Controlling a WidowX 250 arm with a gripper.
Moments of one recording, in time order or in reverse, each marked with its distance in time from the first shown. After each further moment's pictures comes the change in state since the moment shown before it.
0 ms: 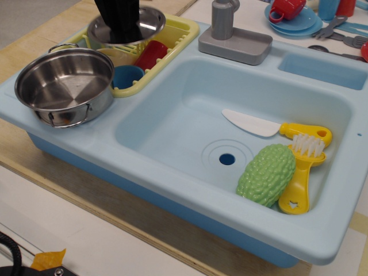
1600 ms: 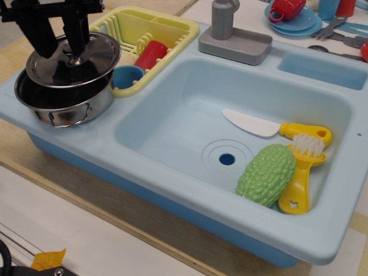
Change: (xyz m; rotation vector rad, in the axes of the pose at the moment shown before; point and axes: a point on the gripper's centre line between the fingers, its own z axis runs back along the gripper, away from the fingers) arm -0.094 0.006 0.012 -0.057 0.096 0.354
